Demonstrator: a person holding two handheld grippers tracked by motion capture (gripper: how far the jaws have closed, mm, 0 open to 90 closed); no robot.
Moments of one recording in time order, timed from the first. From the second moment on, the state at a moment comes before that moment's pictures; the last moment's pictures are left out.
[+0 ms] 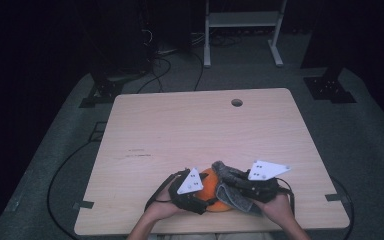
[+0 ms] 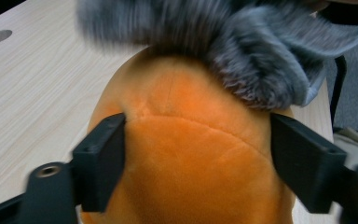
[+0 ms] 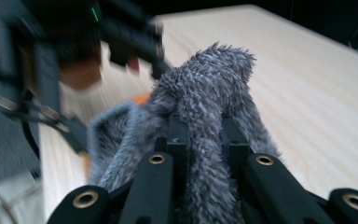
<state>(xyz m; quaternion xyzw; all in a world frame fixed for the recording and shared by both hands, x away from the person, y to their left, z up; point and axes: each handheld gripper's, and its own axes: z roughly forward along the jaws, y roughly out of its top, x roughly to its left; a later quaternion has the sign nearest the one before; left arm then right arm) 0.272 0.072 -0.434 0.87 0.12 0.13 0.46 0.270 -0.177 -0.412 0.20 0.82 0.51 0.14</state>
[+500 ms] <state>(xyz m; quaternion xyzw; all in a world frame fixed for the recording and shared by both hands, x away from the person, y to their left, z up) 0.274 0.077 -0.430 0.85 0.14 0.15 0.49 0.268 -0.205 -0.415 0.23 0.83 0.49 0.16</state>
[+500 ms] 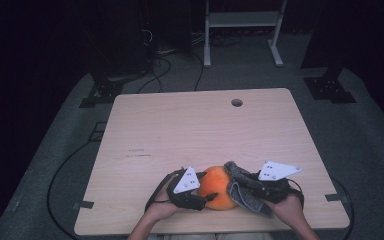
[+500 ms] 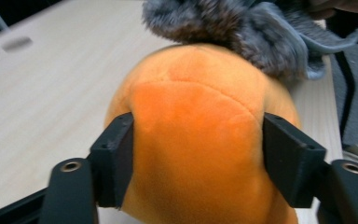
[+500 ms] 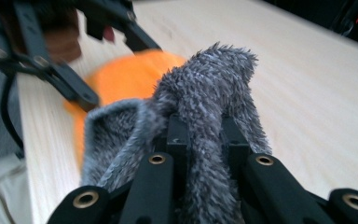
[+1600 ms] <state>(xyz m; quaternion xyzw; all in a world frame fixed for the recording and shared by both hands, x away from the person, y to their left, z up) 0.272 0.068 -0.431 0.84 0.12 0.15 0.51 0.273 -0.210 -0.397 0.21 0.84 0.48 0.16</state>
